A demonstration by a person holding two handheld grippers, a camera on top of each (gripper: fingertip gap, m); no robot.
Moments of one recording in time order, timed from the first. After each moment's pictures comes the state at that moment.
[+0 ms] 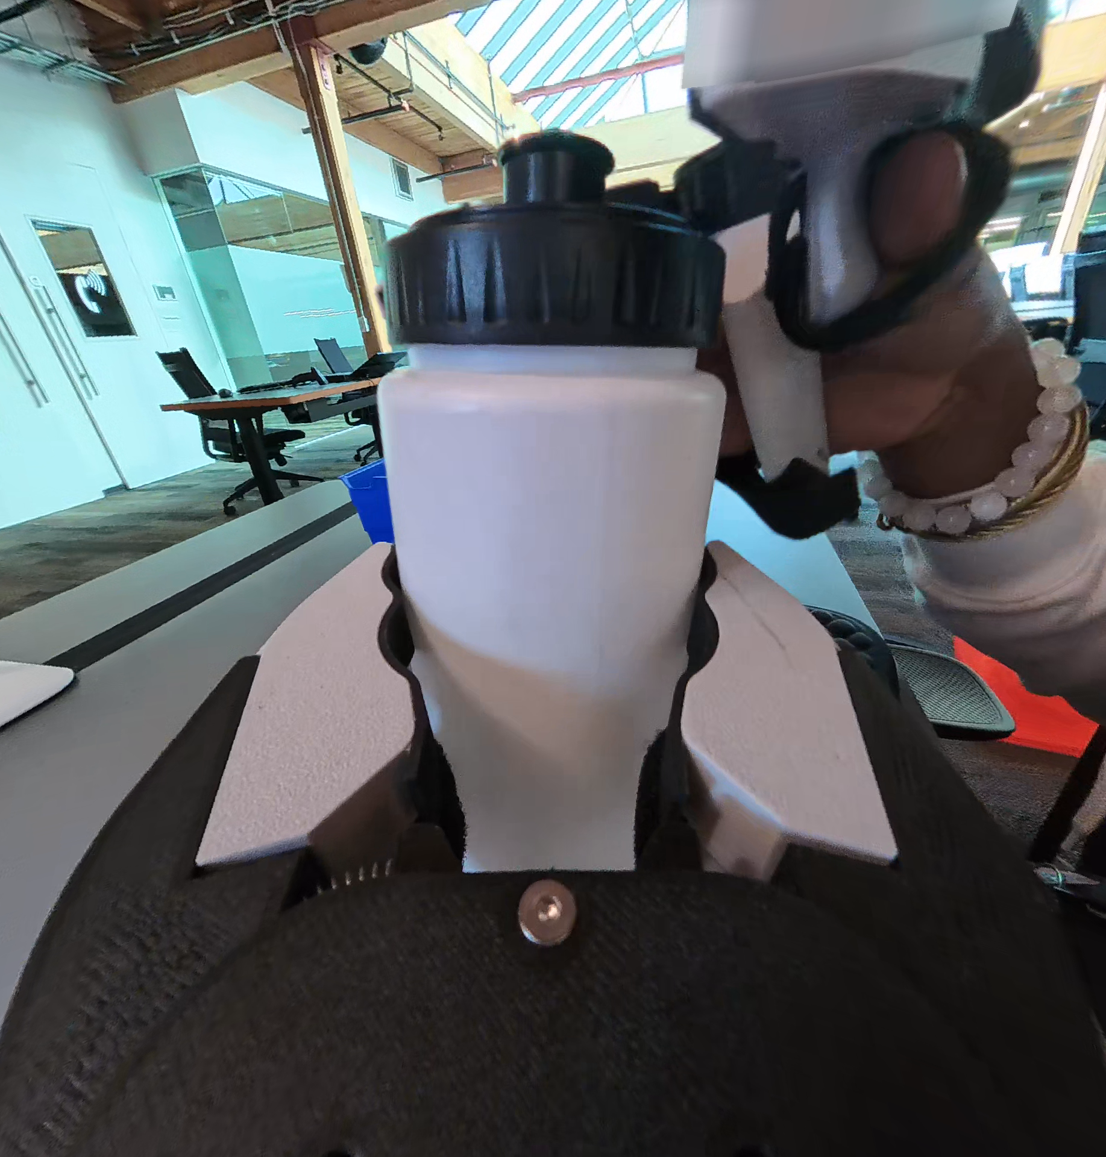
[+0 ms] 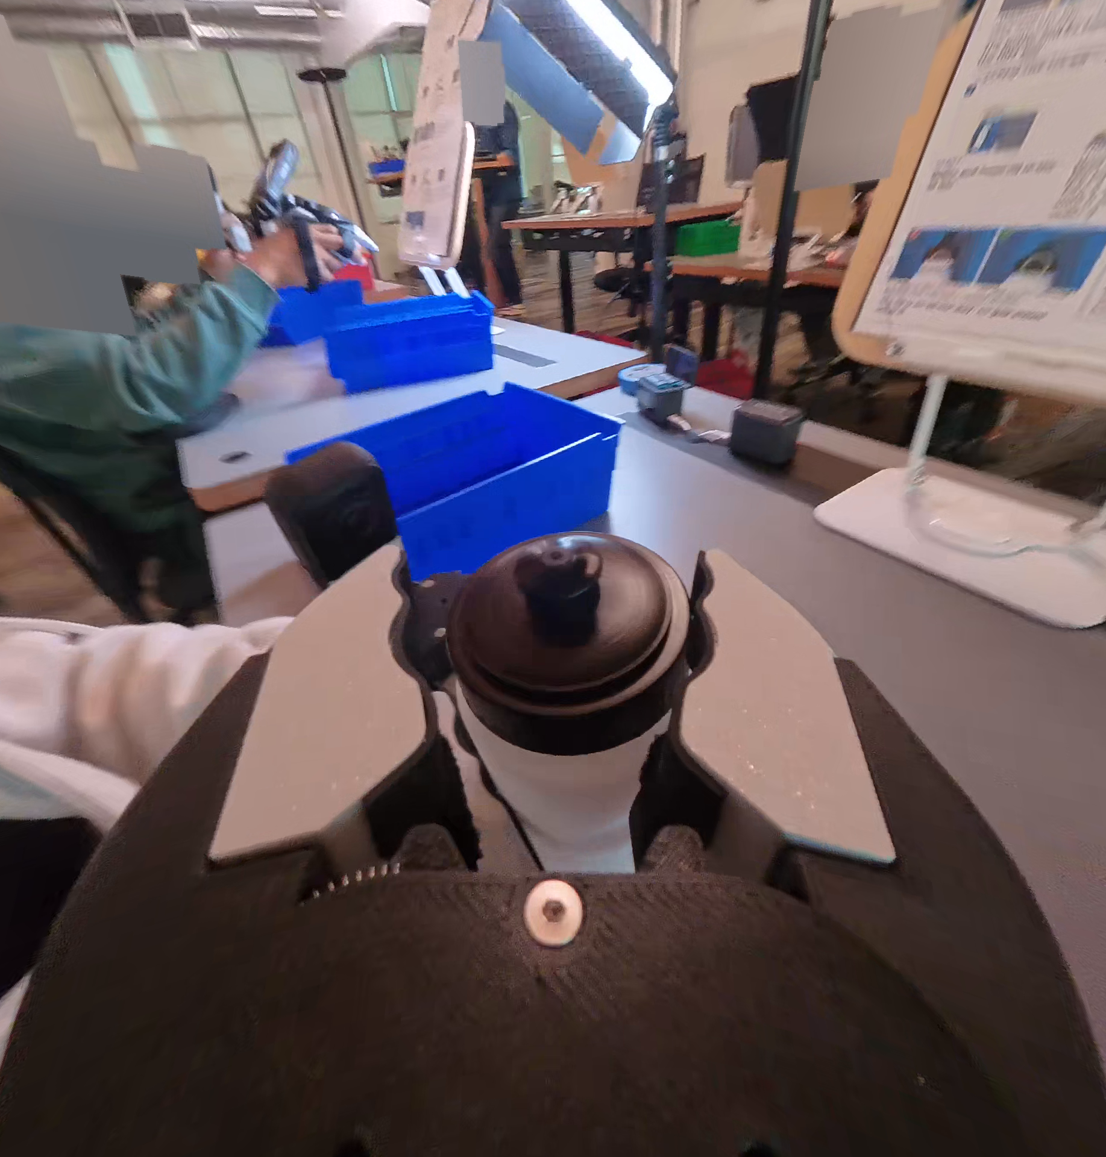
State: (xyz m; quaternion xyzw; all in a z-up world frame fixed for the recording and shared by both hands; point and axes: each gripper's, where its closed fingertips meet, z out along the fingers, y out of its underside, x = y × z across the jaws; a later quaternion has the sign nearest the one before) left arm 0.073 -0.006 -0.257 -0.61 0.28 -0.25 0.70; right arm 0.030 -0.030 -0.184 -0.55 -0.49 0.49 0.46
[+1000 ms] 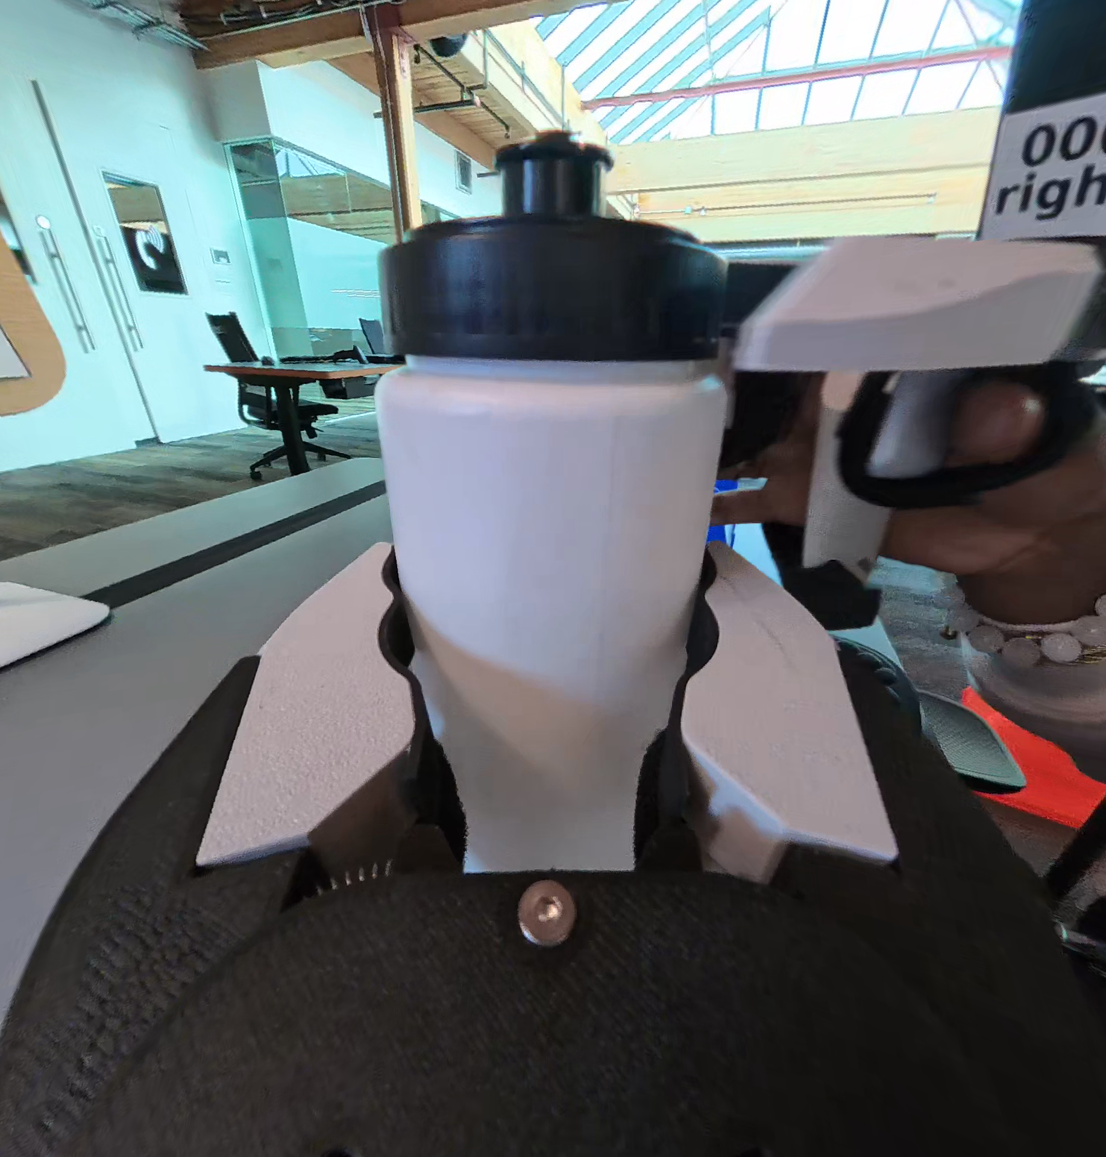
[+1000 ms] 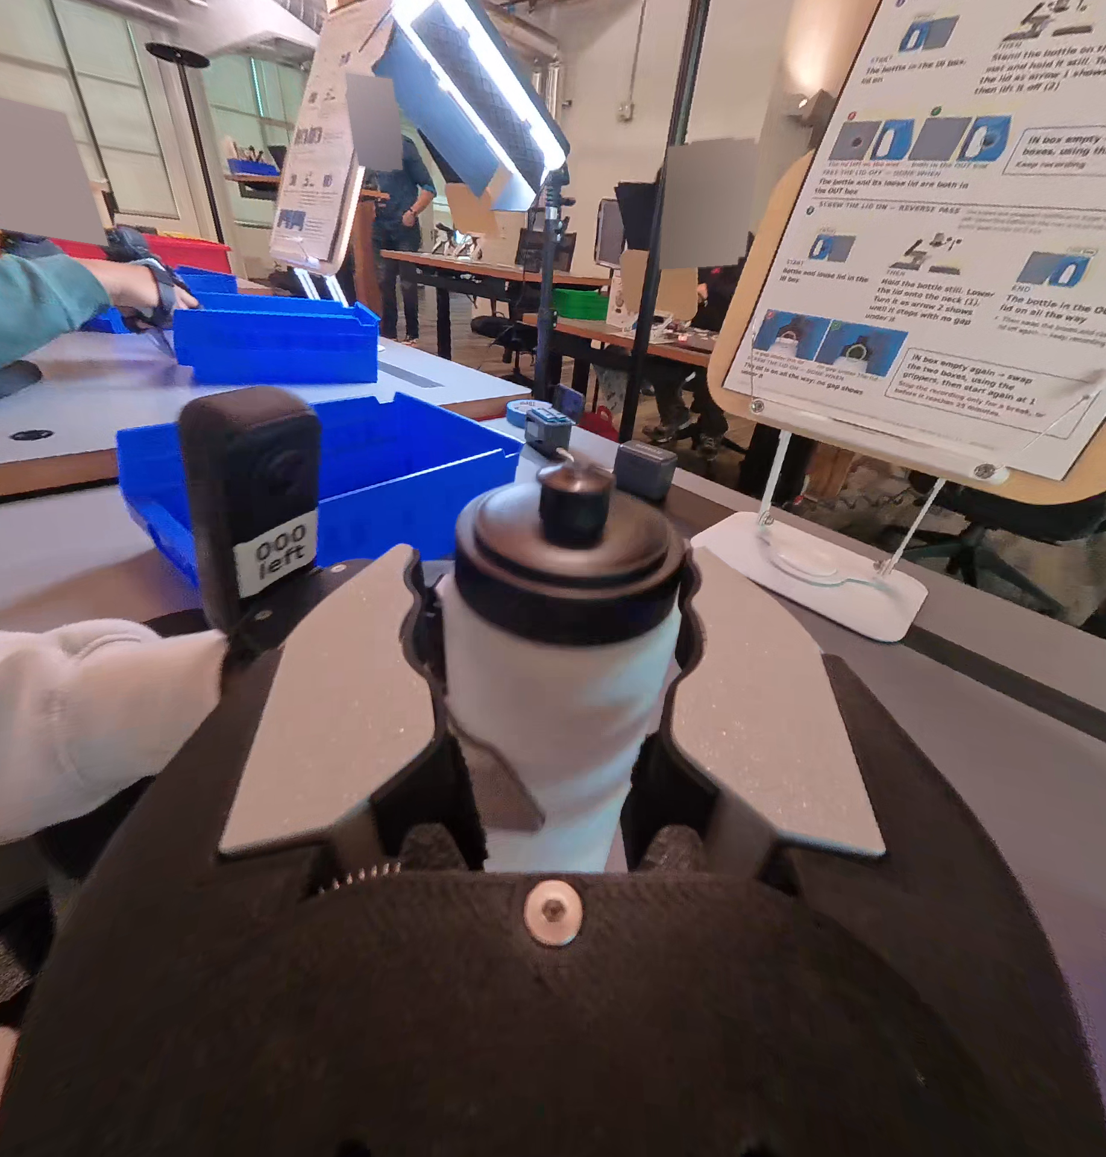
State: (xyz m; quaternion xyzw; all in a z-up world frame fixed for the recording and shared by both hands) left arm 0.054 0.002 -0.257 -0.62 0.22 -0.25 0.70; right arm 0.027 -0.022 -0.199 -0.54 -0.46 0.40 0.57
